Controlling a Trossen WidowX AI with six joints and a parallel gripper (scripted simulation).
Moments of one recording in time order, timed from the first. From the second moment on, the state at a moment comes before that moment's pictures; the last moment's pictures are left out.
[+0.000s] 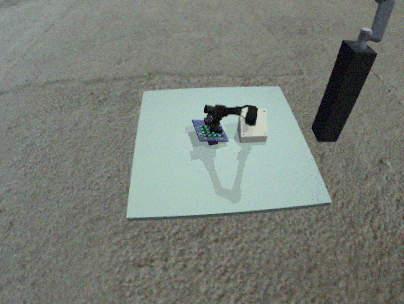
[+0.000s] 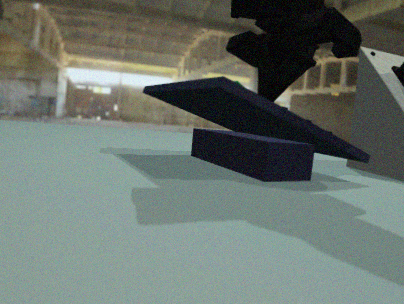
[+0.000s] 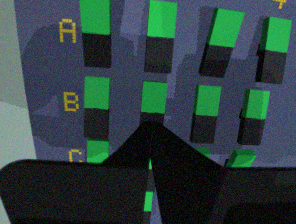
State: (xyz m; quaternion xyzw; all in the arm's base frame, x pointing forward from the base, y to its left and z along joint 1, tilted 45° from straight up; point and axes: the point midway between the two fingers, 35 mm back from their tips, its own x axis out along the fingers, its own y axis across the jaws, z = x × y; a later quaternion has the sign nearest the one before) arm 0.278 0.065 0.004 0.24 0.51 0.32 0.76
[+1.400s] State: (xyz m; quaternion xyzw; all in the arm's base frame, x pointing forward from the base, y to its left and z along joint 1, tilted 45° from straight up) arm 0.226 0.053 0.037 0.23 0.51 0.32 0.76
